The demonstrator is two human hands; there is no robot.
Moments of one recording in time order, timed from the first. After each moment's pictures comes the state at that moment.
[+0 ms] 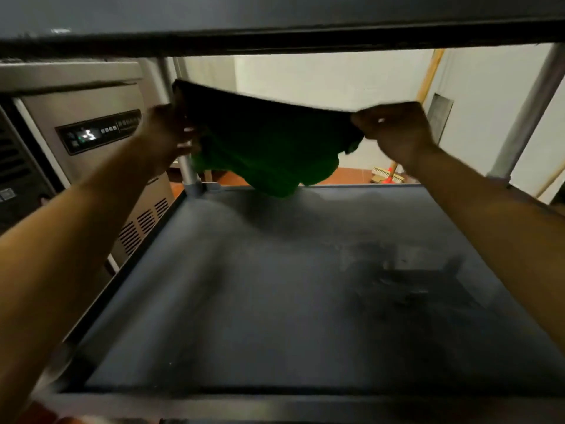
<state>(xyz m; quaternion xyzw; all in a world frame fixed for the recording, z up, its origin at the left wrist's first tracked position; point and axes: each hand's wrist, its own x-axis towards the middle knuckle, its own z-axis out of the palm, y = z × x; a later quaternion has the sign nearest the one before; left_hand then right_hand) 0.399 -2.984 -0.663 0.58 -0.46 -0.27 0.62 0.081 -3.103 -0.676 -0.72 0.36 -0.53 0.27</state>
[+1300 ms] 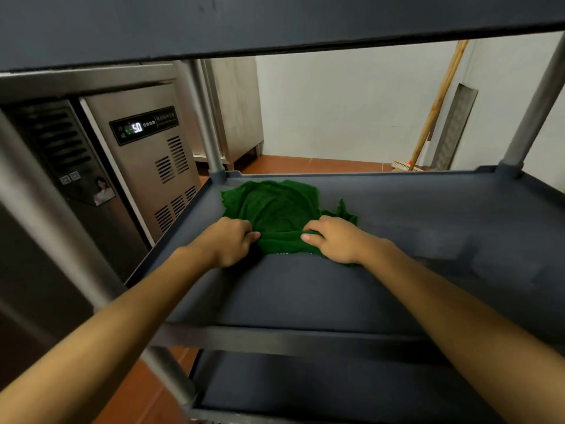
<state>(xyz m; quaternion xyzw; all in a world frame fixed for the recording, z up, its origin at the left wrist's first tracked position) 0.347 -2.898 -0.802 0.75 -0.65 -0.05 0.07 0.121 -3.007 -0.817 -0.92 0.35 -0.04 0.16</state>
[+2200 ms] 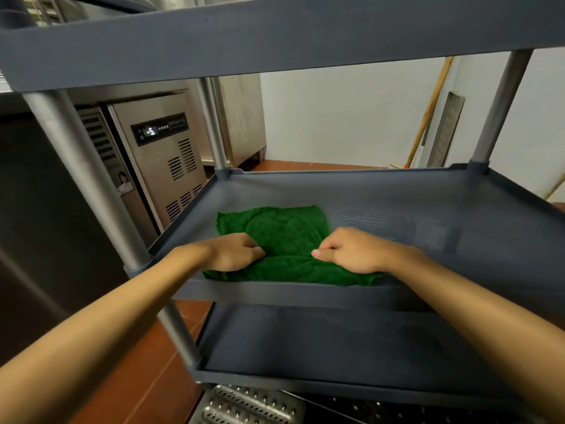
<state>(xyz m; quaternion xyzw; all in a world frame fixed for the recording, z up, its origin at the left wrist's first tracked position) 0.272 -2.810 -0.777 0.75 -0.62 -0.24 0.03 0.035 -2.918 -0.797 -0.92 0.30 -0.04 0.25</state>
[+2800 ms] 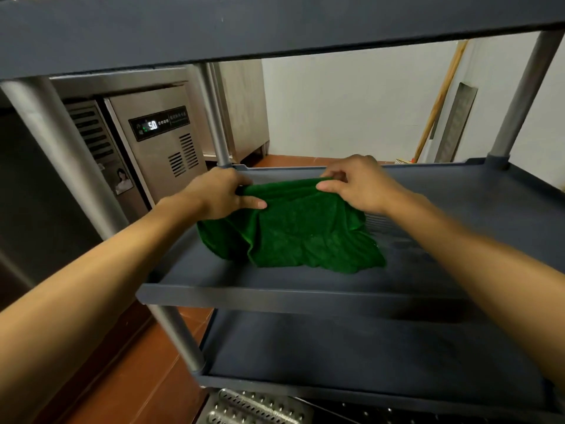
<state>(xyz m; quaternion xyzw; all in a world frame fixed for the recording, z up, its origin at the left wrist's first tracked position) 0.319 -2.849 -0.714 0.72 -0.68 -0.03 0.08 0.069 -2.971 -0.737 -0.89 0.32 -0.28 0.15</state>
